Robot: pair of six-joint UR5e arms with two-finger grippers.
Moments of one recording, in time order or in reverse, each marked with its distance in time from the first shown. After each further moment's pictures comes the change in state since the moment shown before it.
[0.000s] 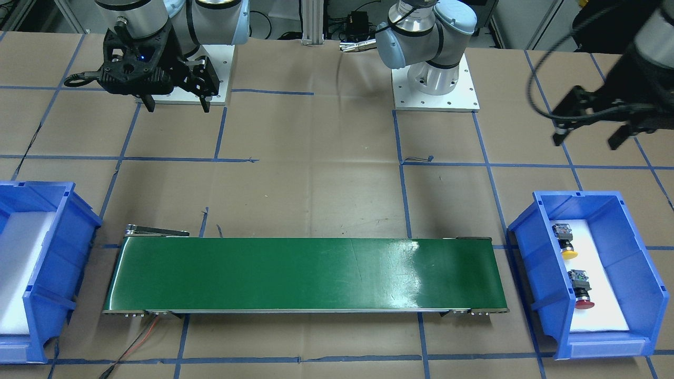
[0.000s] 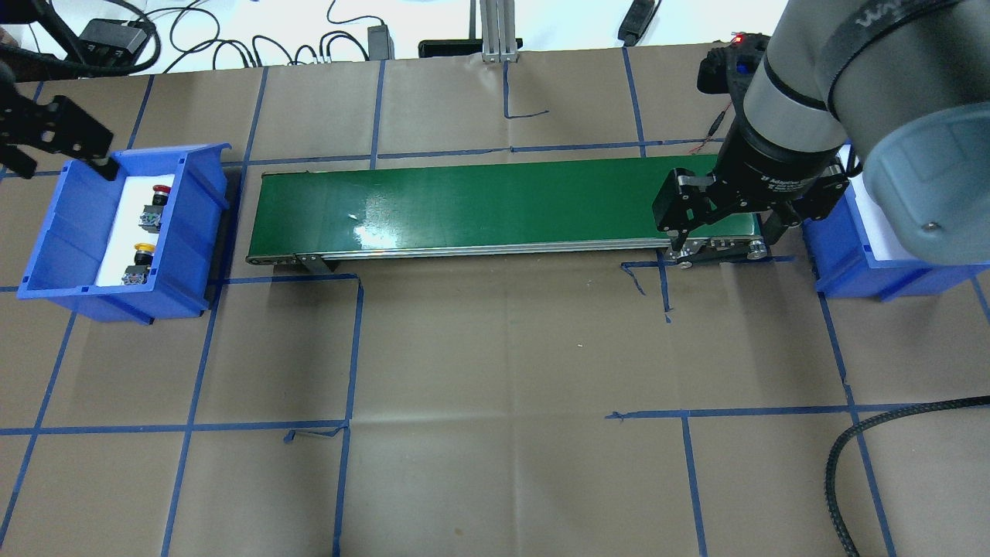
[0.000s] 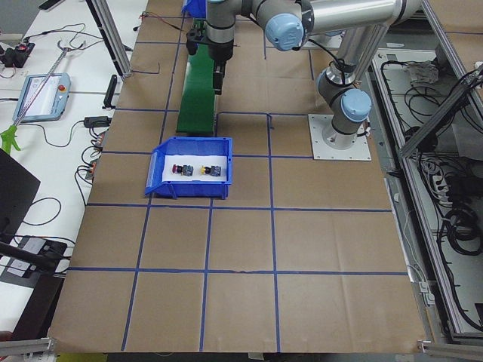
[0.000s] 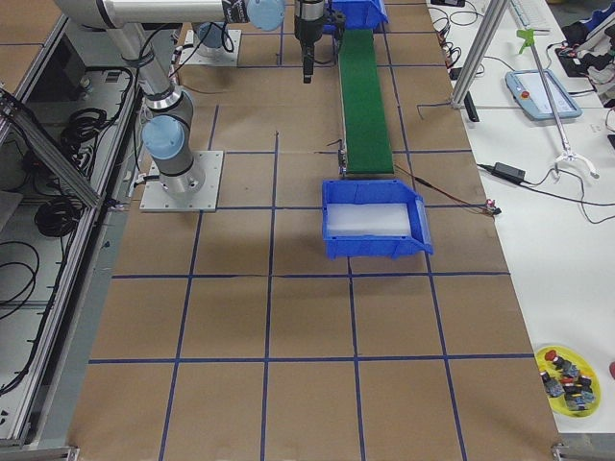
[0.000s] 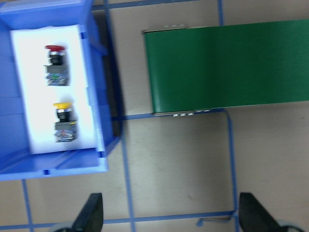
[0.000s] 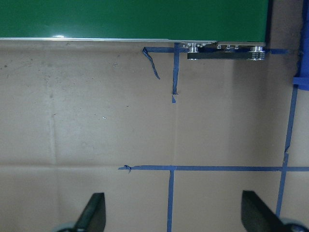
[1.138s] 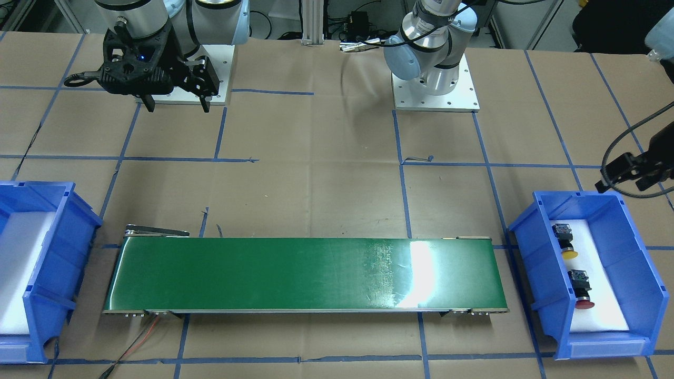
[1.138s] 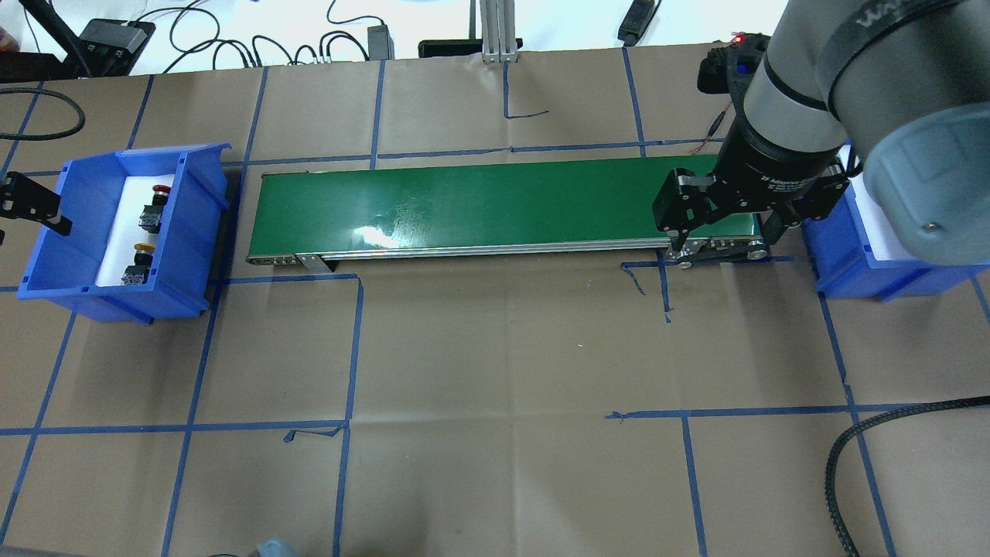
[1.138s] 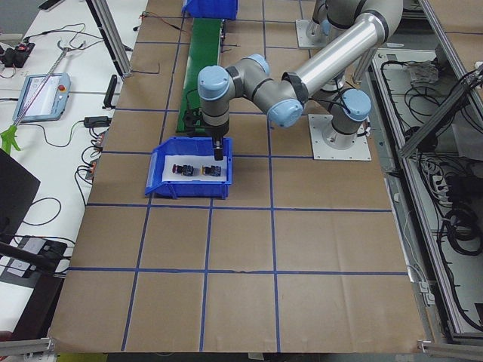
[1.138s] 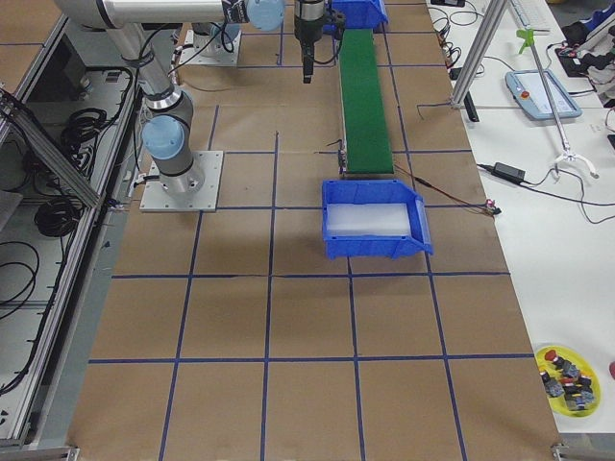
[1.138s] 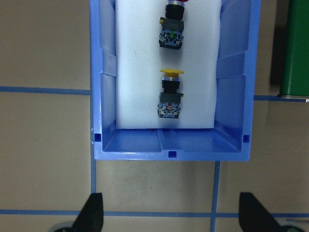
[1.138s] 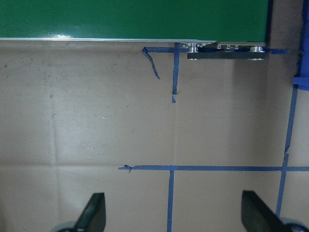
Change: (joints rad) left arm 0.176 -0.192 -0.129 0.276 -0.034 0.041; right arm 0.000 0.000 0.000 0.000 0.000 0.000
